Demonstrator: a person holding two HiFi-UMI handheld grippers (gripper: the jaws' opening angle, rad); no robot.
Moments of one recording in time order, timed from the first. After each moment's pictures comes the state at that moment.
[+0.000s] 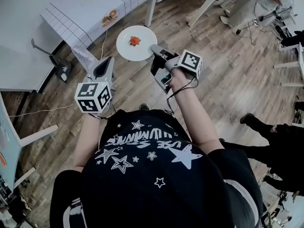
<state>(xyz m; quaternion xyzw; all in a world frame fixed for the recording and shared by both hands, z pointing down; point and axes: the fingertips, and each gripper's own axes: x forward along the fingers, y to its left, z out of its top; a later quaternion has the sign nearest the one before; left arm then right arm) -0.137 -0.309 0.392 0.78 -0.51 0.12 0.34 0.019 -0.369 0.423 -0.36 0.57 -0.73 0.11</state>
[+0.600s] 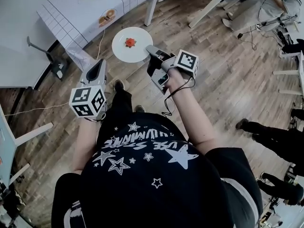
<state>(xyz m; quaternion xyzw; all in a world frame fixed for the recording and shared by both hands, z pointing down) -0.151 -0.327 0.425 0.75 -0.55 0.12 0.35 0.017 -0.396 0.464 -0.34 0.56 -0.75 0.07</state>
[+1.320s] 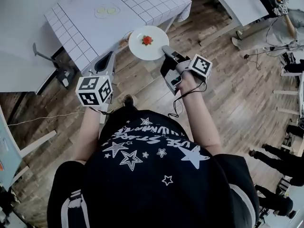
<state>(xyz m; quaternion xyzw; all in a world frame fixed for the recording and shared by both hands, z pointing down) -0.221 -0.449 0.449 0.75 -0.56 0.09 0.34 -0.025 -0.512 0.470 -0.36 0.58 -0.72 0.07</state>
